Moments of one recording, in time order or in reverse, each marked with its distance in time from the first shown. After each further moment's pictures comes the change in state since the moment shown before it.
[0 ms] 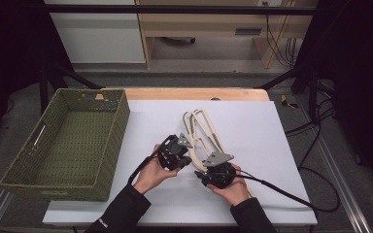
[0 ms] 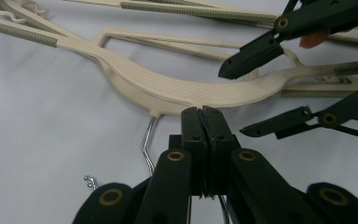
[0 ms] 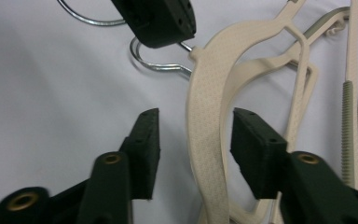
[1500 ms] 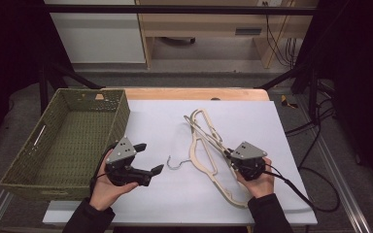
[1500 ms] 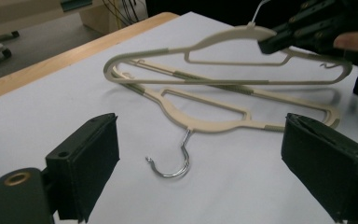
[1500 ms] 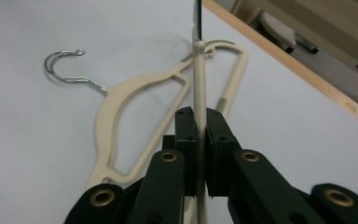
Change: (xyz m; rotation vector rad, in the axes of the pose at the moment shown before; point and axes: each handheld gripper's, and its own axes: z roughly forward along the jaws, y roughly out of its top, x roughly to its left) left arm 0.004 -0.083 -0.110 -0.453 0.095 -0.089; right arm -0.043 -0.003 -0.072 -0.095 -0.244 -0.019
